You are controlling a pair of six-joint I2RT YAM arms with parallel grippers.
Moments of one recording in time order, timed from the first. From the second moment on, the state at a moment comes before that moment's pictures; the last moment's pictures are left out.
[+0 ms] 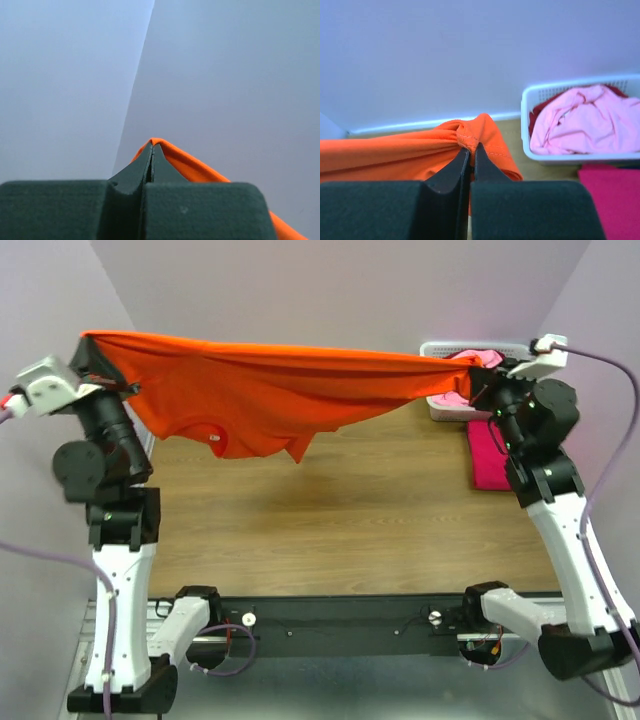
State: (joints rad) left arm -0.02 0.90 1.29 0.22 -0.42 -0.10; right arm 0.19 1.10 1.27 -0.16 0.11 0.23
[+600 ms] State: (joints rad) left arm -0.02 1.40 1.33 0.28 -0.28 0.05; right arm 0.19 1.41 1.19 -0.17 0.07 0.21
